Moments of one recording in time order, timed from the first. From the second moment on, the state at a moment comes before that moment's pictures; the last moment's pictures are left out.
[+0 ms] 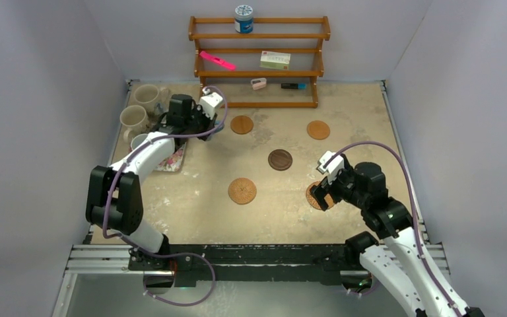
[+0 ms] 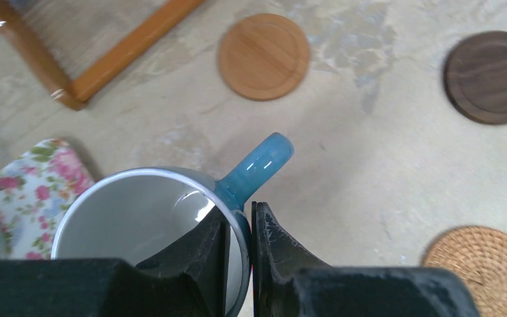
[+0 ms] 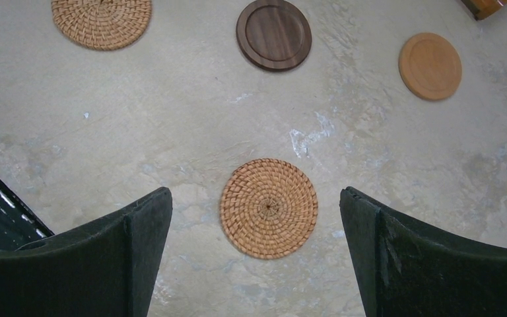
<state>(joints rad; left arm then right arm) -0.22 1.58 1.12 -0.14 0.31 0.33 0.40 0.56 0.65 -0.65 -0.26 -0.36</state>
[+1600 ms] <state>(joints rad) -0.56 1.61 1.00 -0.13 0.34 0.44 0.41 0.92 0.91 -0.33 -0.52 -0.34</state>
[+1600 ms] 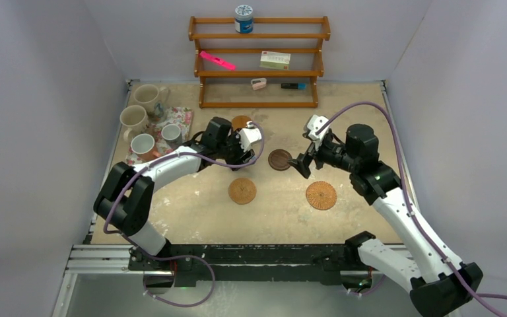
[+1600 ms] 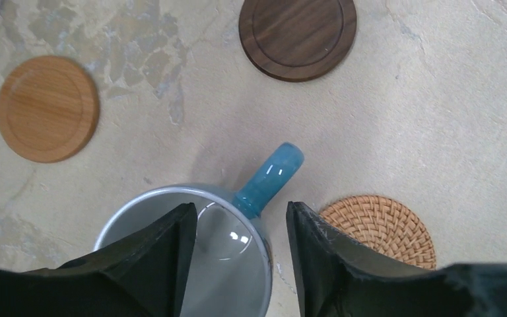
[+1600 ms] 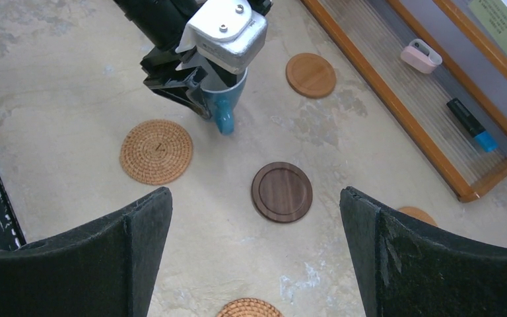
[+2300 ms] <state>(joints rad) -0.19 1.03 0.84 -0.03 0.37 0.43 0.46 1.22 1.10 -0.36 -0.48 -0.41</state>
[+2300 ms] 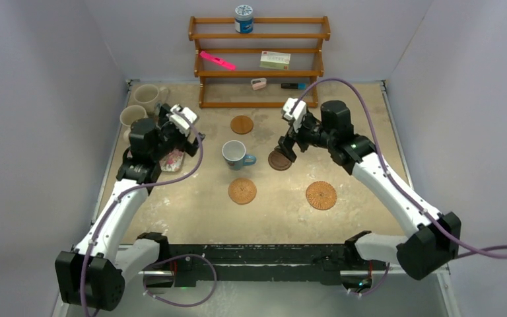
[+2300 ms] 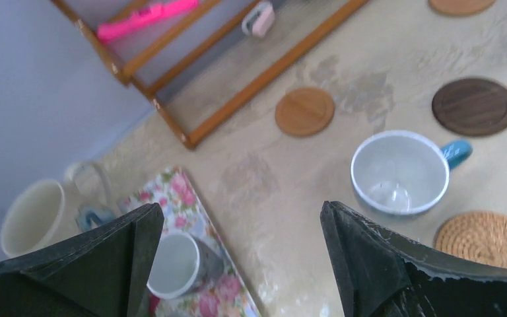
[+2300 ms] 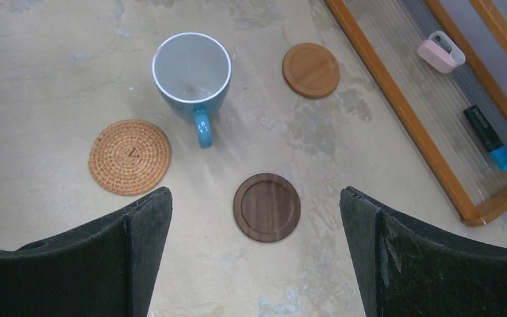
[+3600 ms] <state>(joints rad) -0.06 0.92 0.55 0.11 0.42 0.35 0.70 1.73 1.10 0.00 -0.33 -0.36</state>
